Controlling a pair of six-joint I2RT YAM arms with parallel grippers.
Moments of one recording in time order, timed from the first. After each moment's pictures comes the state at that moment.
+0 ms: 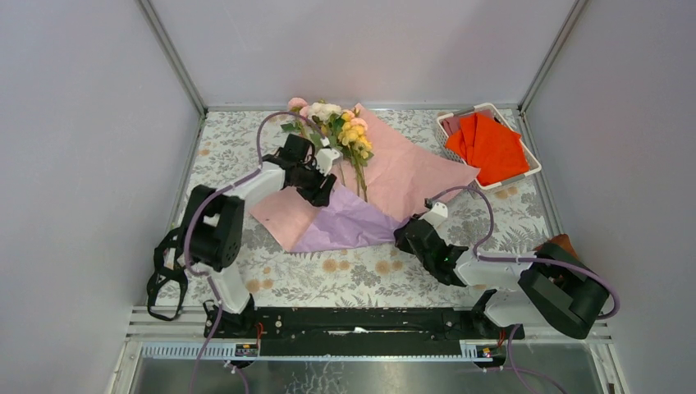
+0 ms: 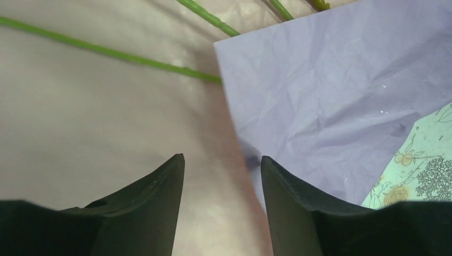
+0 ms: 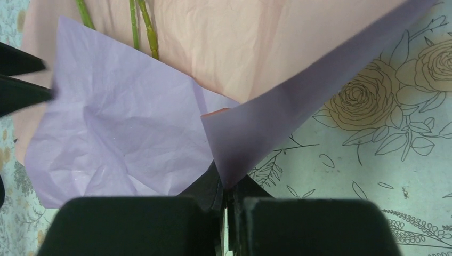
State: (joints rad) left arm -0.32 1.83 1.18 -0.42 0.48 0.34; right arm 0.83 1.30 0.32 0.35 0.46 0.97
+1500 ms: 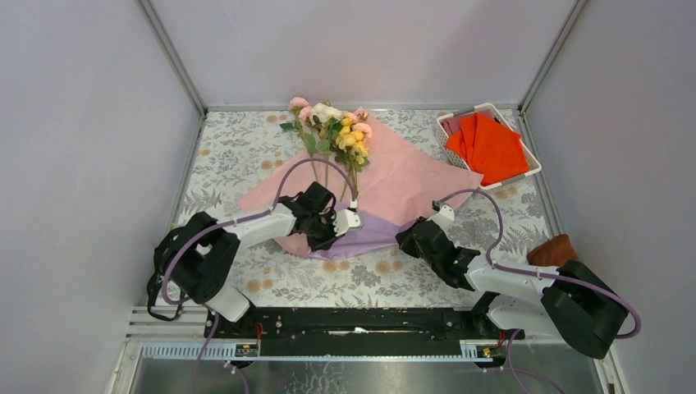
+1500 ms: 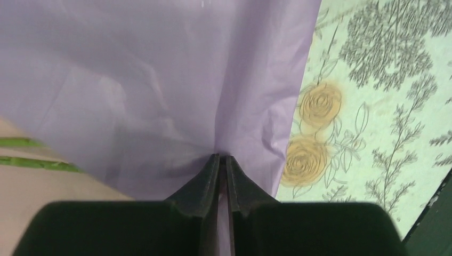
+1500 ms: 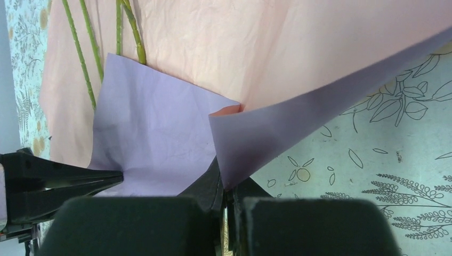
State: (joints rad) left arm -0.63 1.60 0.83 -0.44 0.37 0.59; right arm 0.82 1.15 0.30 0.20 0.38 1.05
